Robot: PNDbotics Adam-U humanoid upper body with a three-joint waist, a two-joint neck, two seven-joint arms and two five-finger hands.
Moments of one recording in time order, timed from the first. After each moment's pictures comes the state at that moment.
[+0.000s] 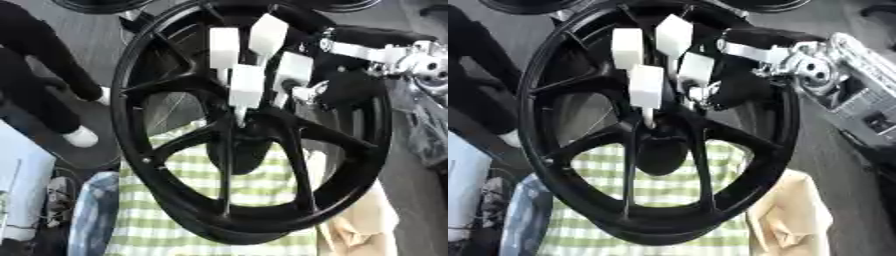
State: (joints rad) left arm -0.14 0.30 0.05 -1.80 0.08 0.06 0.34; right arm -0.74 -0.81 0.51 -1.91 0.37 0.43 0.61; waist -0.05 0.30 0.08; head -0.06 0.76
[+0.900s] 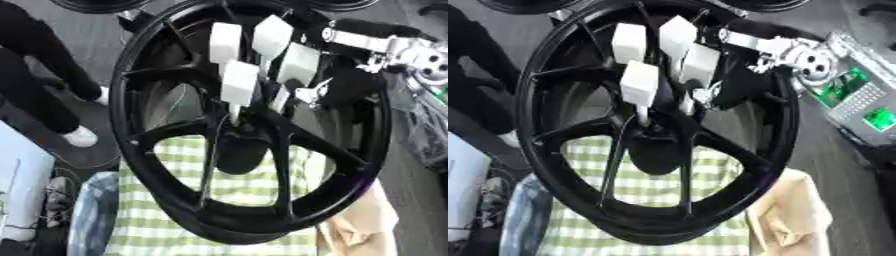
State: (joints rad) left arm -0.14 0.30 0.05 -1.80 0.08 0.07 0.34; right arm -0.74 -0.81 0.48 -1.94 0.20 0.56 0.48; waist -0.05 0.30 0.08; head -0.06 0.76
